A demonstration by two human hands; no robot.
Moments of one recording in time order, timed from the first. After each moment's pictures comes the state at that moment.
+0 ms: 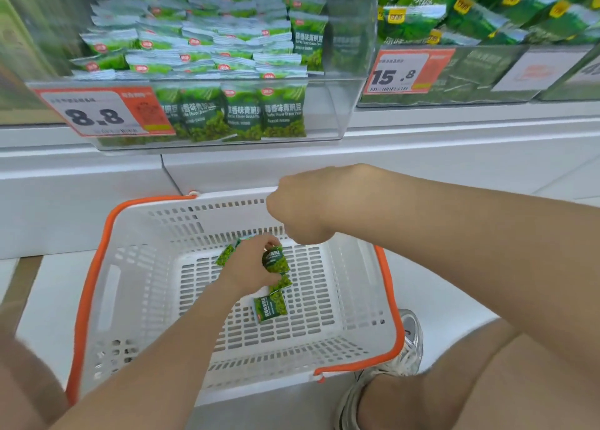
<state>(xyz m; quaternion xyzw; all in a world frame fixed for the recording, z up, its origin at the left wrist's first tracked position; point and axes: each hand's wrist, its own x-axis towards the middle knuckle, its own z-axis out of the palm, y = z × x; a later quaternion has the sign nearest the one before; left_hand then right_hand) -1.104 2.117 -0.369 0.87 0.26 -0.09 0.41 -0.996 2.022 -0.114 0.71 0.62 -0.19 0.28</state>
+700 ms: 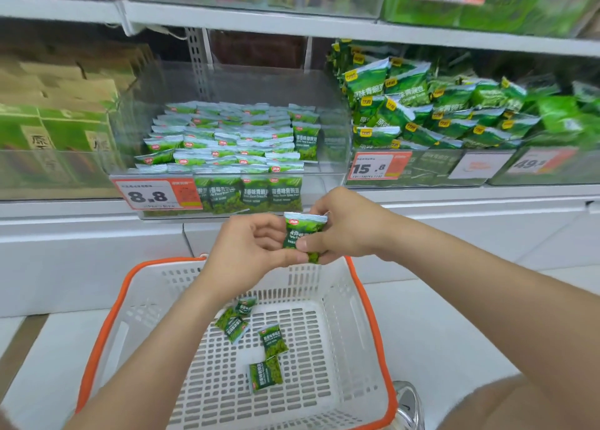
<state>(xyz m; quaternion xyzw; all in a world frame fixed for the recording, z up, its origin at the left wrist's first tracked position) -1.091 2.110 -0.150 0.76 0.20 0.19 0.59 -0.953 1.977 -0.074 0.83 0.36 -0.32 -0.26</state>
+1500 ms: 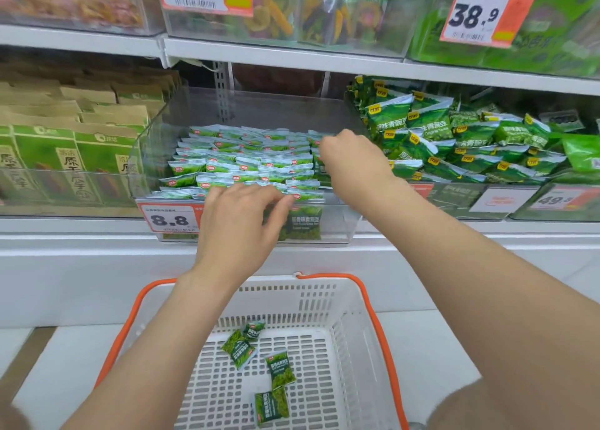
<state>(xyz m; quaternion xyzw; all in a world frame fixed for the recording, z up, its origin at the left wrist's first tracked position) -1.077 2.153 -0.105 0.90 0.20 0.39 0.10 -0.908 2.065 -0.021 0.87 0.47 0.15 0.02</state>
